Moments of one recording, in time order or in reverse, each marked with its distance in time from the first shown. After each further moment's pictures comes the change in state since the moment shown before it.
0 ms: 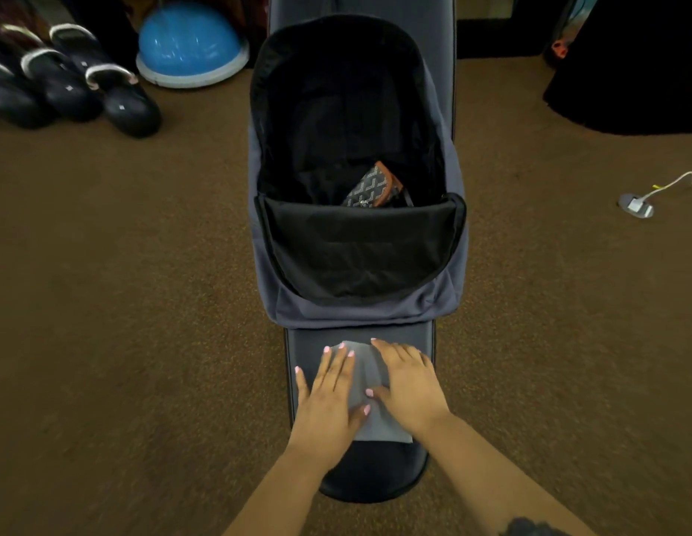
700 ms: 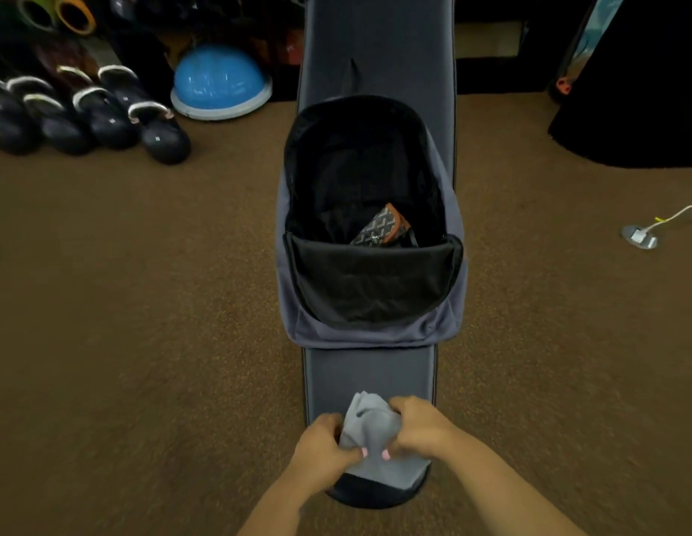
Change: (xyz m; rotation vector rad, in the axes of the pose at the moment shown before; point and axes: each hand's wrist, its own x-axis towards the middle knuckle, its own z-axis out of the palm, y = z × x) left_hand -0.040 -0.002 -0.033 -0.586 -0.157 -0.291; right_hand -0.030 -0.020 -0.046 0.174 -0.475 0.190
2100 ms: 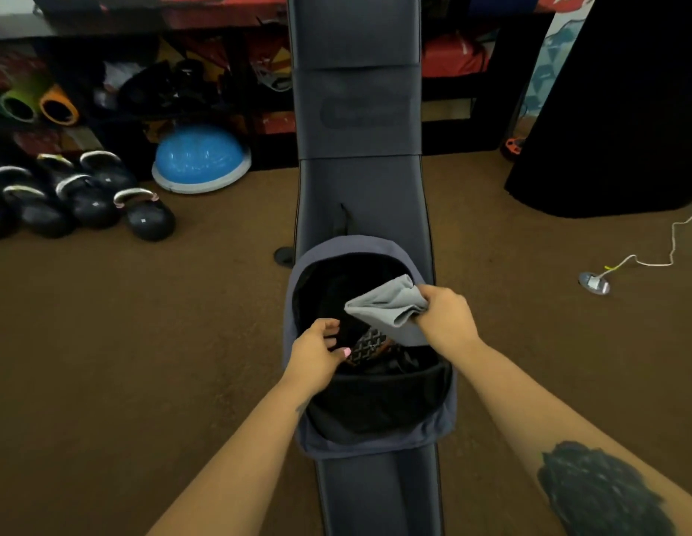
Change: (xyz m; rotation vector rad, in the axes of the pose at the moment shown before) left_hand 0.060 0.219 -0.231 -0.179 0.166 0.272; right_hand -0.042 -0.152 -0.277 0.166 0.765 -0.184
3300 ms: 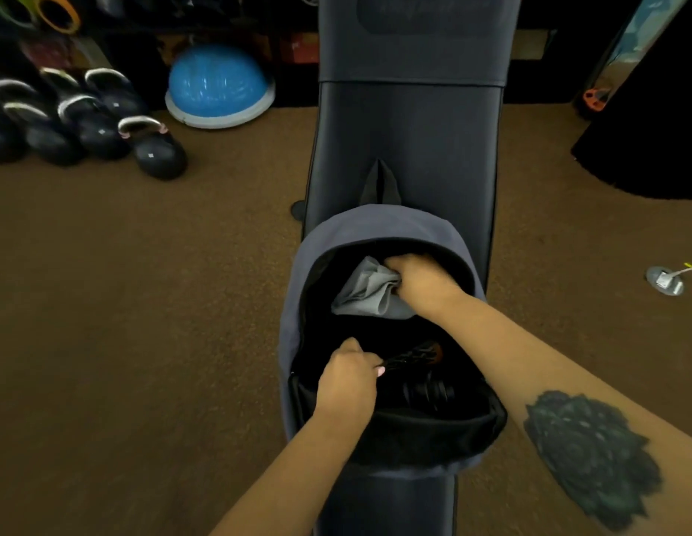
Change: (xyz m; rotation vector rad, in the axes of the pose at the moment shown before) left_hand 0.065 -0.064 0.081 0.528 0.073 -0.014; right_hand 0.140 0.014 0.087 -0.236 -0.327 -0.187
